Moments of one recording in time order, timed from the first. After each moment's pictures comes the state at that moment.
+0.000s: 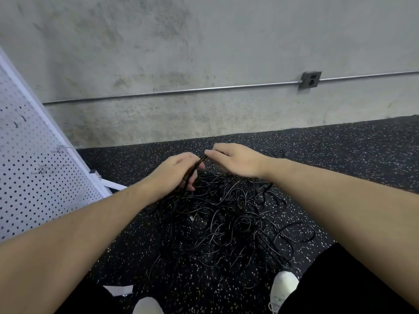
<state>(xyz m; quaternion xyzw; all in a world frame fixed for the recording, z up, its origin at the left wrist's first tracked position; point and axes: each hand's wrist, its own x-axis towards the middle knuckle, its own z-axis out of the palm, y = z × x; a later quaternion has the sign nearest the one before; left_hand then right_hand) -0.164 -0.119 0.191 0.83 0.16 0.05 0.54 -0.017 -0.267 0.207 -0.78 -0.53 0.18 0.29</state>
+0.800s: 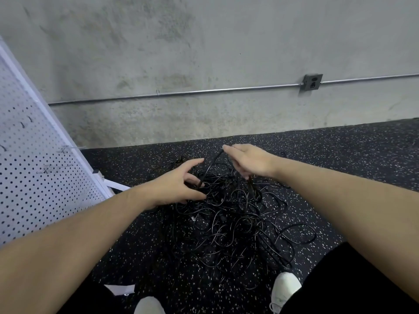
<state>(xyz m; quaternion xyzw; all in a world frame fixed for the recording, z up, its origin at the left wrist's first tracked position) -0.177 -0.111 0.183 0.87 0.17 -0.08 0.46 -0.007 -0.283 0.206 -0.81 -0.44 0.25 0.30</state>
